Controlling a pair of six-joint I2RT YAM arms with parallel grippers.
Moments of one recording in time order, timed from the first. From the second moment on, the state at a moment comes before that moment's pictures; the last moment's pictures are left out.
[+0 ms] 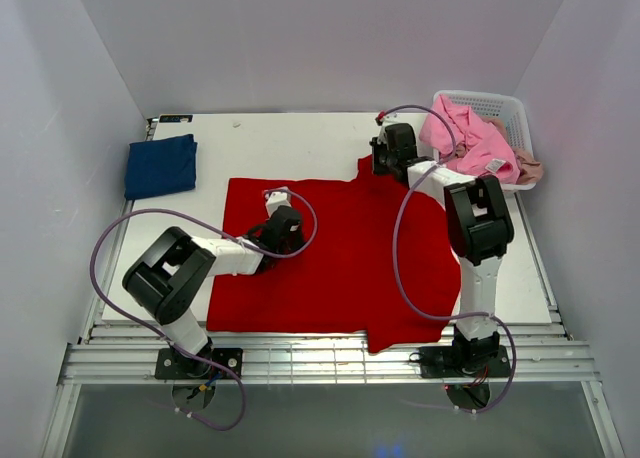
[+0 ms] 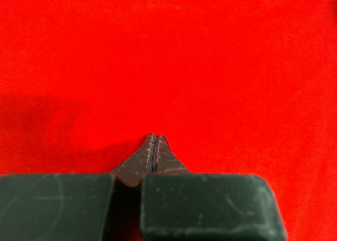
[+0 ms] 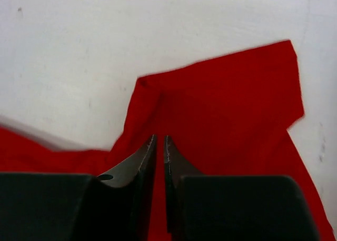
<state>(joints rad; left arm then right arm) -0.68 1.67 0.68 0.30 -0.31 -0.72 0.34 2.16 1.53 0.04 -0.04 0.12</state>
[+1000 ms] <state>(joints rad) -0.35 1.80 0.99 0.07 -0.47 -0.52 0.34 1.89 1.30 -0.25 0.19 0.05</state>
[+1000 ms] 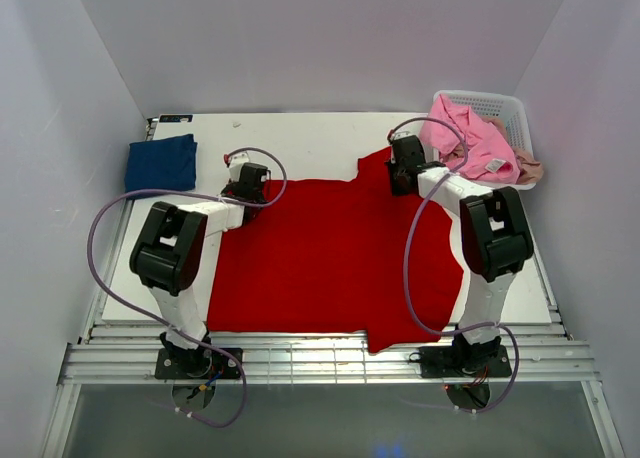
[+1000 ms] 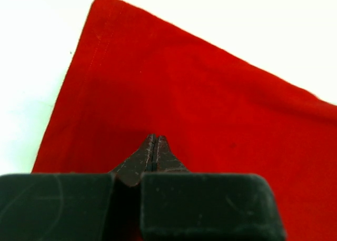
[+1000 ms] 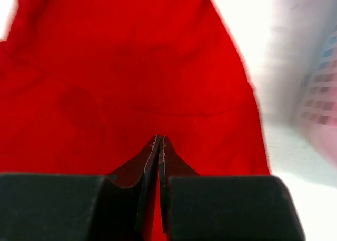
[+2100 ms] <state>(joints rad) -0.18 2.17 1.41 0.10 -0.24 -0.54 0.28 2.37 1.91 -0.40 0.13 0.08</state>
